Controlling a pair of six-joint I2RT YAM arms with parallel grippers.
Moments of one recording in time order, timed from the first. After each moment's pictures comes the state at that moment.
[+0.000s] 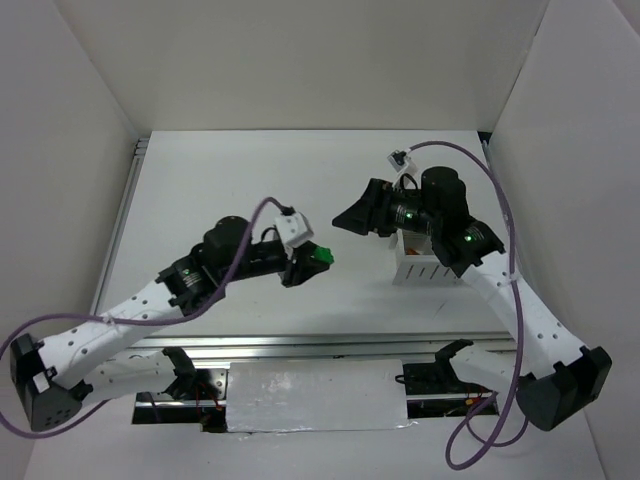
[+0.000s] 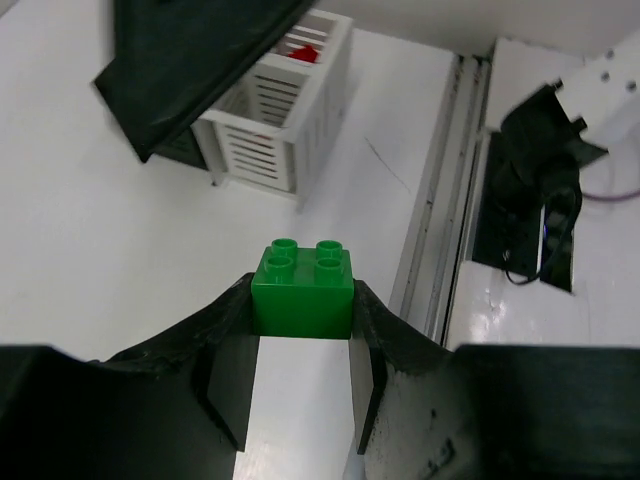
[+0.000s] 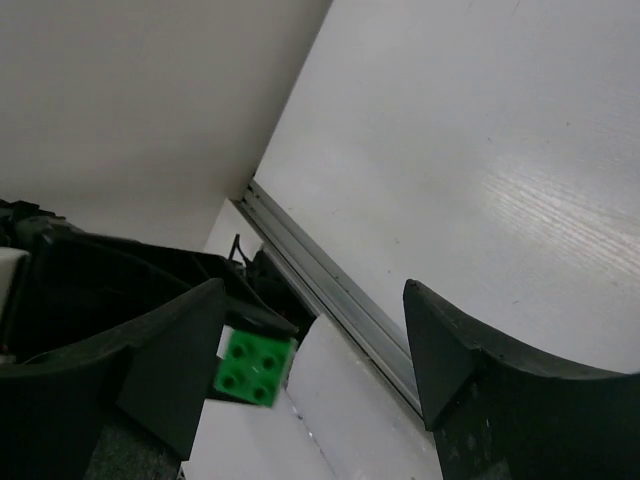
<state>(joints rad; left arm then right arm) -0.84 1.00 0.93 -0.10 0.32 -0.01 0.44 1.09 1.10 -0.35 -0.56 0.66</state>
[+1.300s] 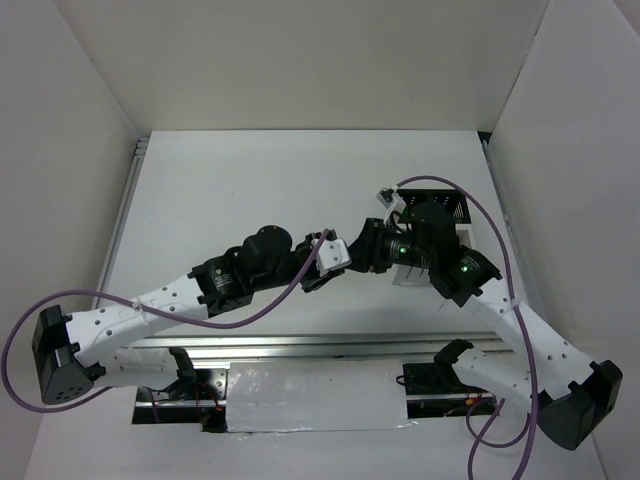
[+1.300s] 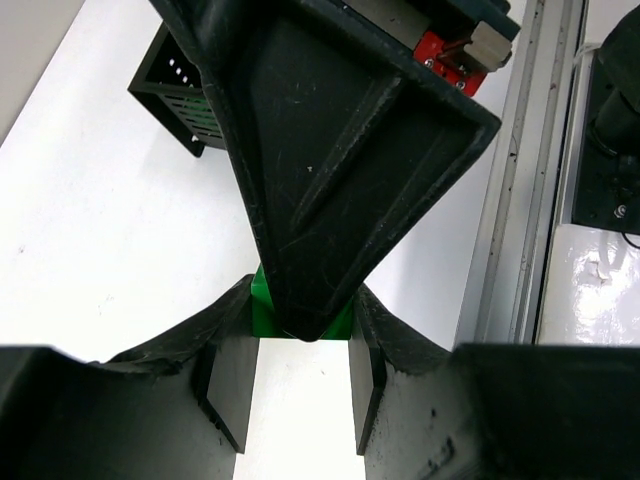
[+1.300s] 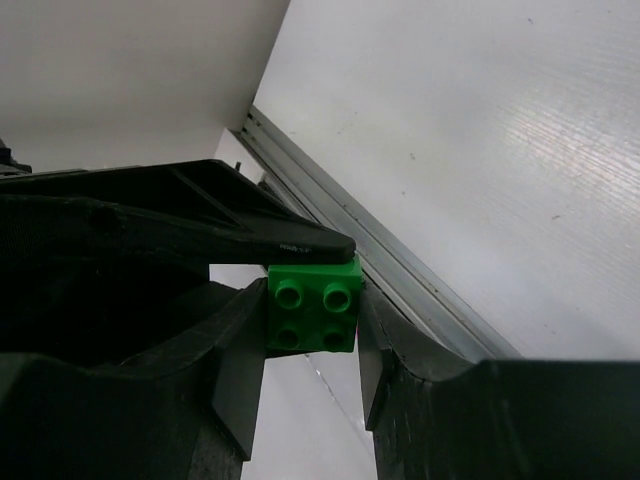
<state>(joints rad) -1.03 1.19 1.02 -0.13 0.11 0.29 0.59 0.93 0.90 -0.37 -0.51 0.71</state>
